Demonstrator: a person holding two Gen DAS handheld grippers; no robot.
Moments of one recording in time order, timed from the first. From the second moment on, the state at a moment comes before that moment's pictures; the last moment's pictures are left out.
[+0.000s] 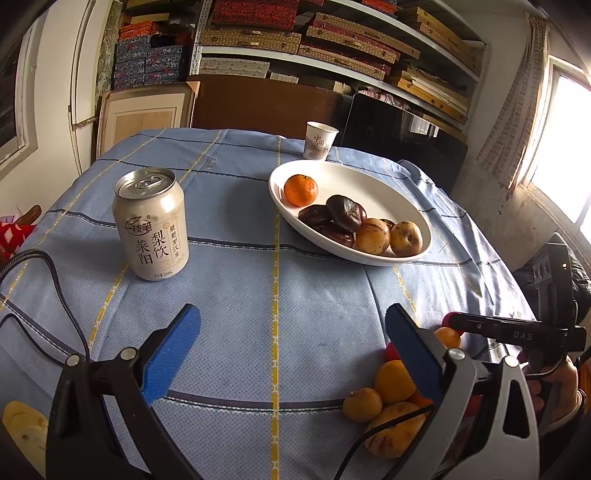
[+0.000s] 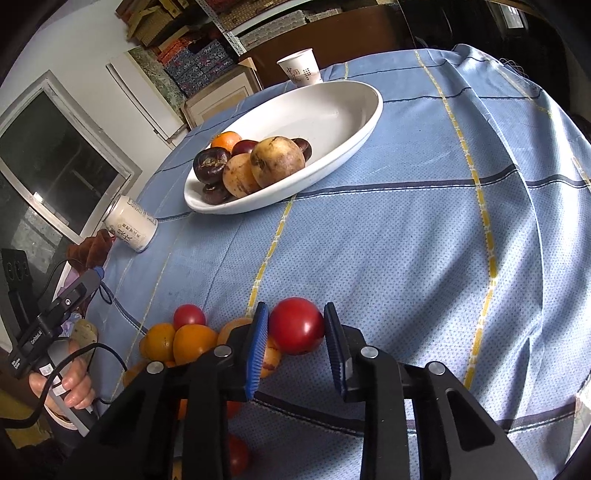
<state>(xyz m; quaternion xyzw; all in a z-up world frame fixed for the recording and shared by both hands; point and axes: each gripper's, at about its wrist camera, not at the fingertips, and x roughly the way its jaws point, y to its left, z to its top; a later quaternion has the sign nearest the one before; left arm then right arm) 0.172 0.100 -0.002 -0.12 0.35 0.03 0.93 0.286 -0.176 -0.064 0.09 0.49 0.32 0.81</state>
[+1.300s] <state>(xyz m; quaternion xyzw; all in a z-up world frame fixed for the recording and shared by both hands) 0.125 0.040 -0.031 0.02 0.42 -0.20 0.88 0.260 -0.195 -0.018 0.20 0.38 0.46 0.78</state>
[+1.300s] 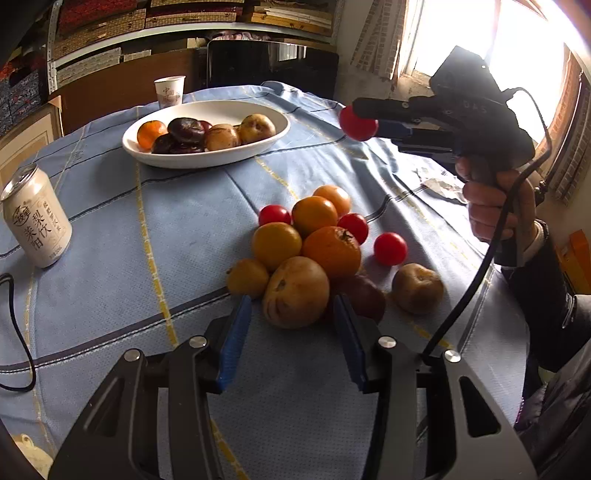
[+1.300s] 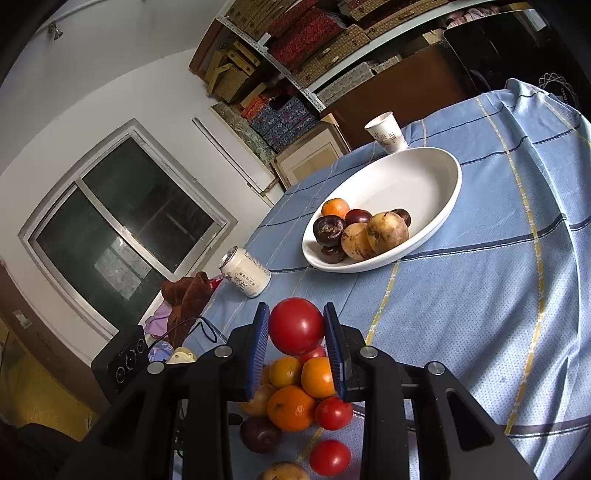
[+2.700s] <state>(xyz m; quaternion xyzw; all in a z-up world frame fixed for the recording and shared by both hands) 0.151 0.030 -0.039 0.03 0.44 -0.19 0.88 0.259 -0.168 -0.063 -0.01 0.47 0.29 0.83</state>
